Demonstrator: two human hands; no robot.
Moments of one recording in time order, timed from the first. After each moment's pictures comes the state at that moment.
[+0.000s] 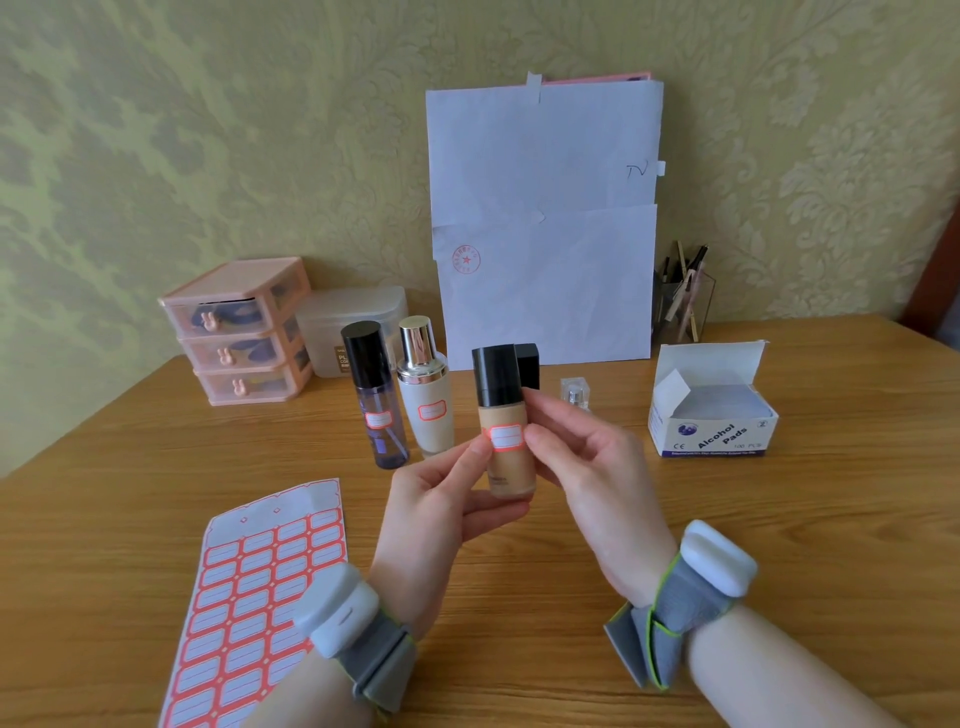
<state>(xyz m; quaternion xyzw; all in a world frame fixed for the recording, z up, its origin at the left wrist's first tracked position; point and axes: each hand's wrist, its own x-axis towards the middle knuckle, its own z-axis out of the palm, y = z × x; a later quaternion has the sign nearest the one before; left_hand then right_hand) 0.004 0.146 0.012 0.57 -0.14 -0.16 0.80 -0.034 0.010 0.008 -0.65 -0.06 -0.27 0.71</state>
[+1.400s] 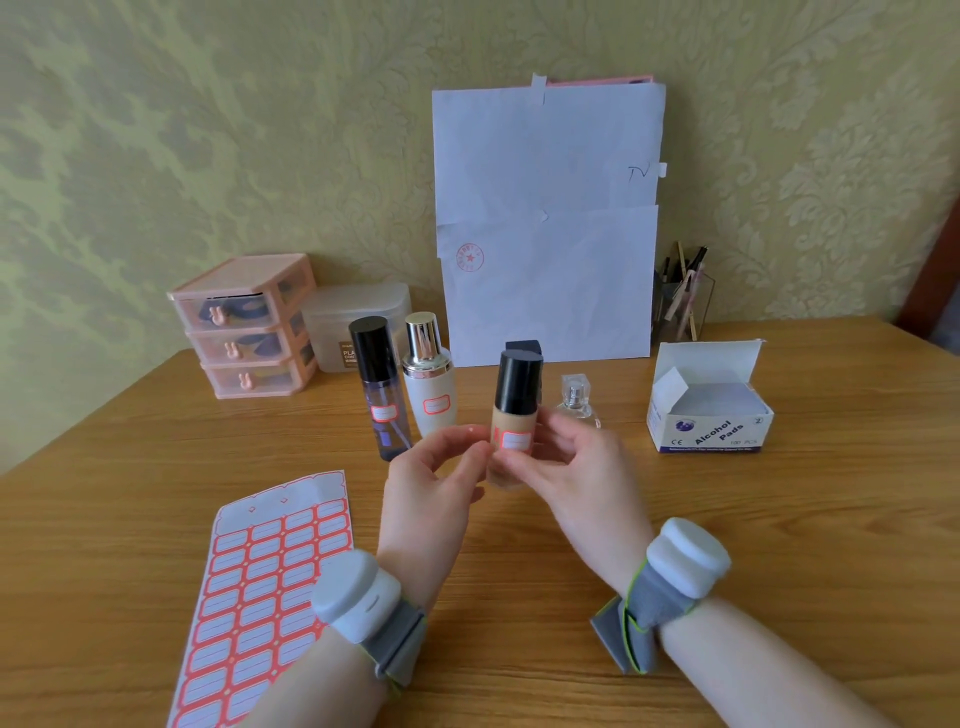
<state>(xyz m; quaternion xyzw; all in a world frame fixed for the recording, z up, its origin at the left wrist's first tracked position) 0.016 0.147 0.000 0.70 -0.14 -0.02 0.70 -0.031 0.012 -0.003 -0.75 0.01 -0.28 0.59</state>
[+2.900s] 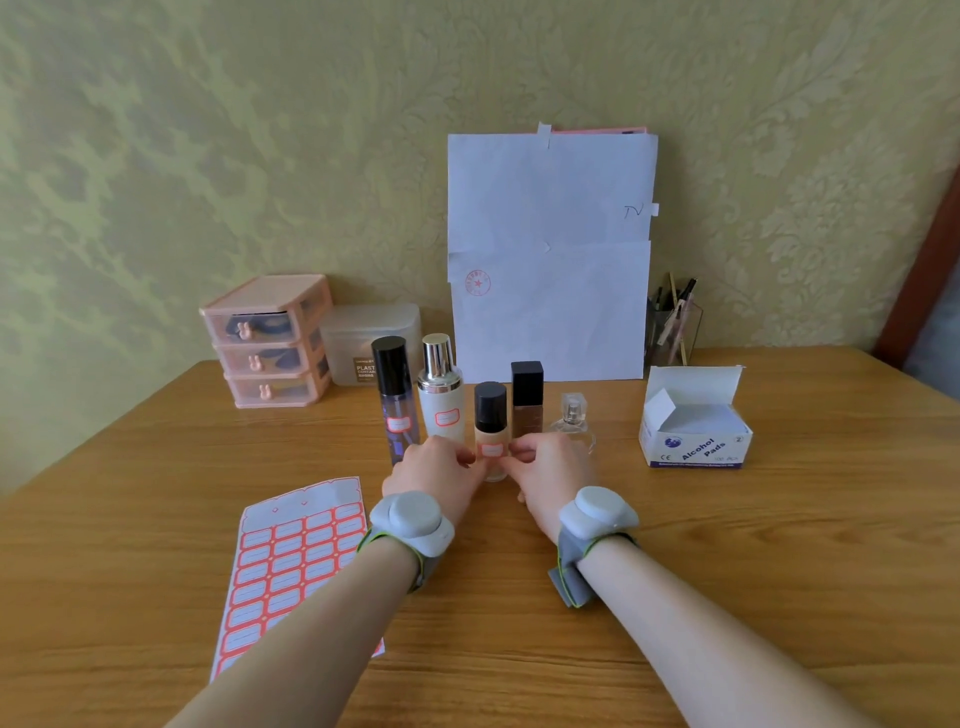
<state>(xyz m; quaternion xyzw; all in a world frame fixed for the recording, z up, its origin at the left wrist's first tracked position) 0.060 0.142 0.004 0.96 -0.12 0.02 0.27 0.017 0.012 -0.019 -0.87 0.16 -0.23 0.40</state>
